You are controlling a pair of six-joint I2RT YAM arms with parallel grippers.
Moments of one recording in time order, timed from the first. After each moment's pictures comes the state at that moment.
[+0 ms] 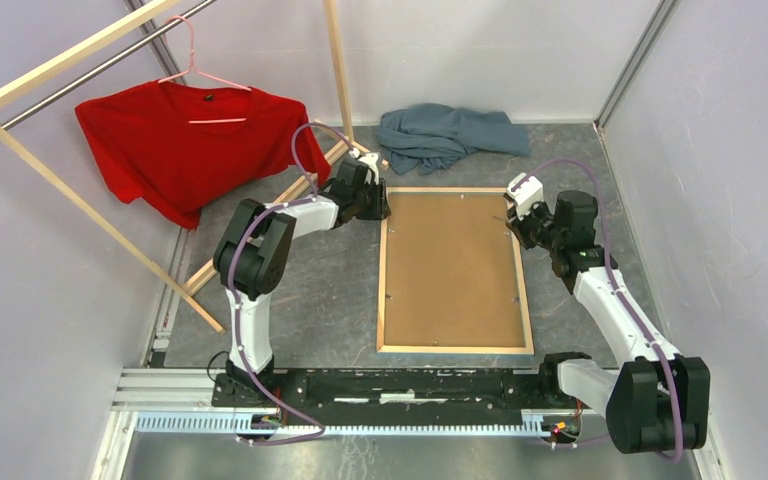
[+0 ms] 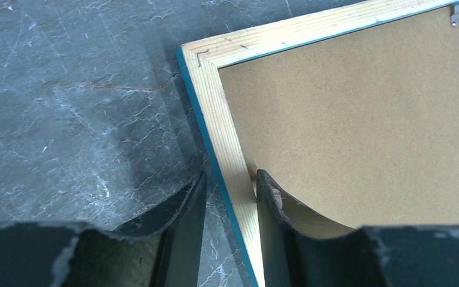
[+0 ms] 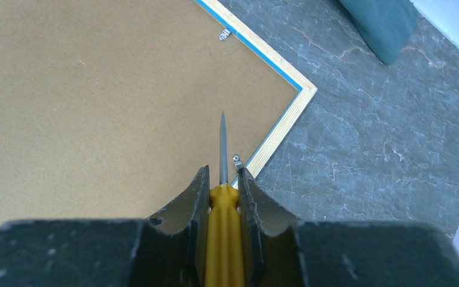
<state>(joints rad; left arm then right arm) -0.46 2.04 1.27 0.04 0.14 -0.31 0.06 1.09 0.67 -0.11 -0.38 -0.51</state>
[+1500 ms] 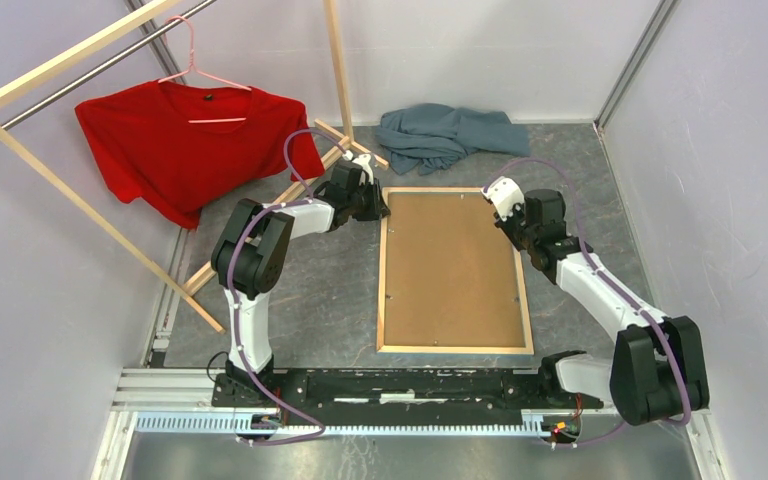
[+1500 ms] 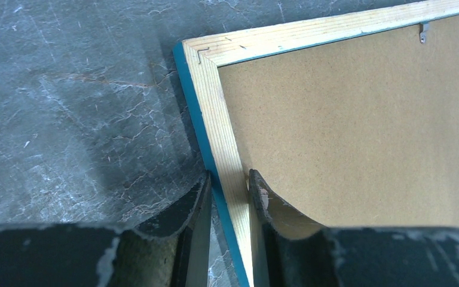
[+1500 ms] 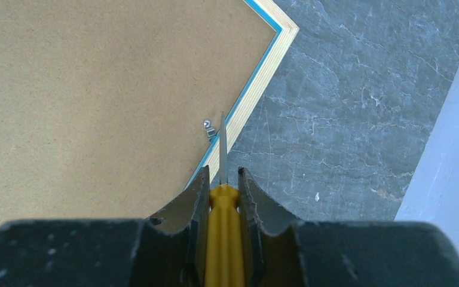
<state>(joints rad) -0.43 2.04 1.22 0.12 0.22 -0.41 0.21 1.23 0.70 -0.13 0.03 -0.53</state>
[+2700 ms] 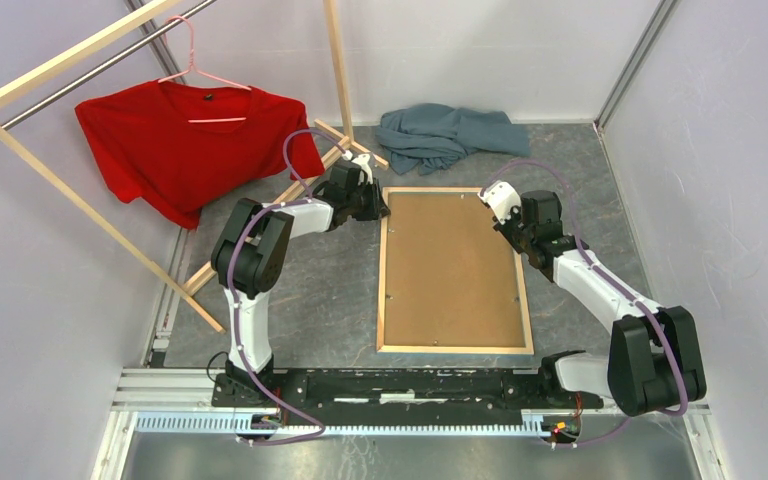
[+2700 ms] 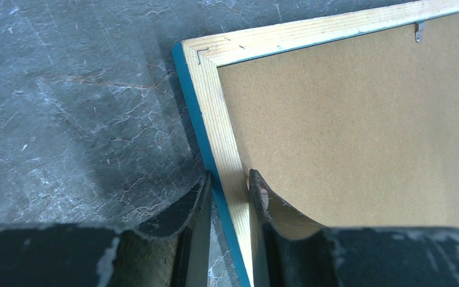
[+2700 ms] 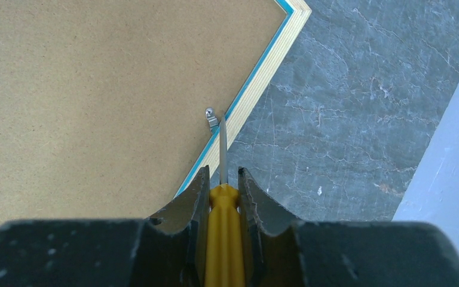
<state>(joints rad) -0.43 2.04 1.22 0.13 0.24 -0.41 0.21 1.27 0.70 -0.14 0.05 -0.56</state>
